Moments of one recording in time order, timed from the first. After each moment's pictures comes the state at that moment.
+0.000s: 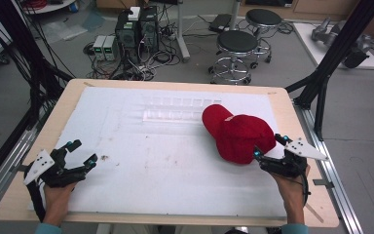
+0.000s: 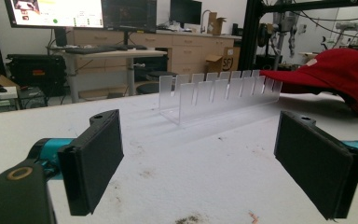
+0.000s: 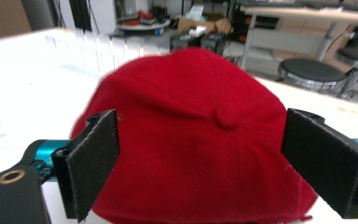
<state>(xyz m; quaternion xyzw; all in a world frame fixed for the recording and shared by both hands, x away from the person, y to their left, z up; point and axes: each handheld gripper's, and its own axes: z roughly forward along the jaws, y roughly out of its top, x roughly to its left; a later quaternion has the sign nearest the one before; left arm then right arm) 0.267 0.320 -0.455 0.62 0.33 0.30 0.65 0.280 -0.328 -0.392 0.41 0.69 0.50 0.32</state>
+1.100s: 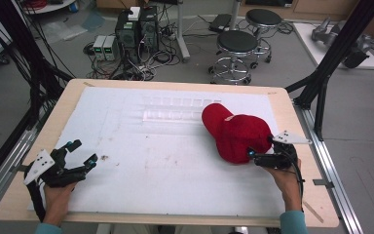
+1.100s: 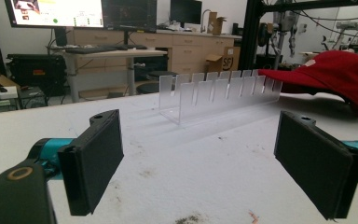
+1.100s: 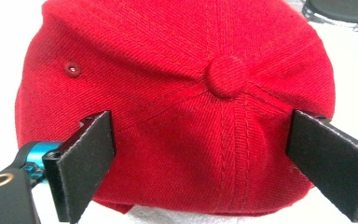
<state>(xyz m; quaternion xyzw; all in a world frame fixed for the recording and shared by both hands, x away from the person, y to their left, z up) 0.267 0.320 -0.455 0.62 0.33 0.30 0.65 0.320 -0.328 -0.414 0.43 0.75 0.43 0.25</state>
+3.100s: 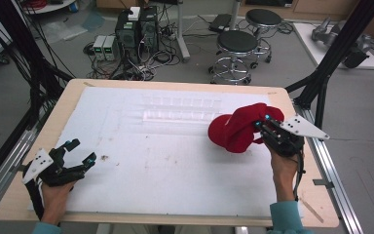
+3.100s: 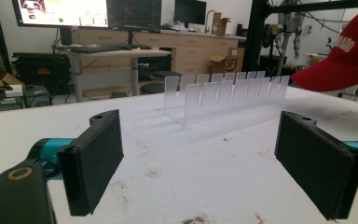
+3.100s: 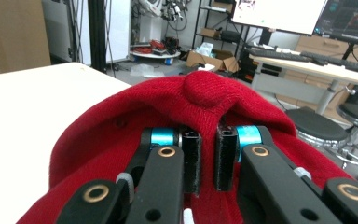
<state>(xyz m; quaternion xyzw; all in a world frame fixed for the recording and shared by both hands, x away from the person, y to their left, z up) 0.269 0.324 -0.453 0.62 0.34 0.31 0.64 0.301 -0.294 -0.324 0.34 0.69 0.54 0.35</state>
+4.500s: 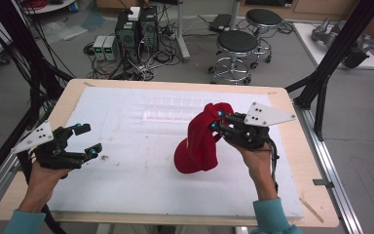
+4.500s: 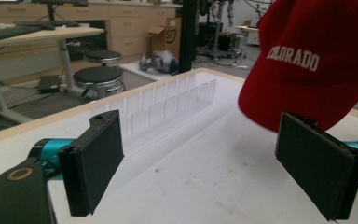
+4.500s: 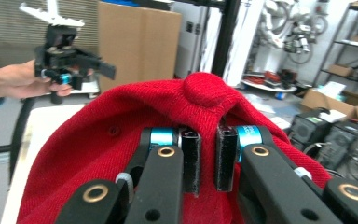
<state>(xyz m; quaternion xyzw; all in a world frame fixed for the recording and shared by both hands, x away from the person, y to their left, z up) 0.281 0.291 -0.351 0.70 0.26 0.19 0.64 0.302 -0.204 -0.280 0.15 0.74 0.62 0.20</state>
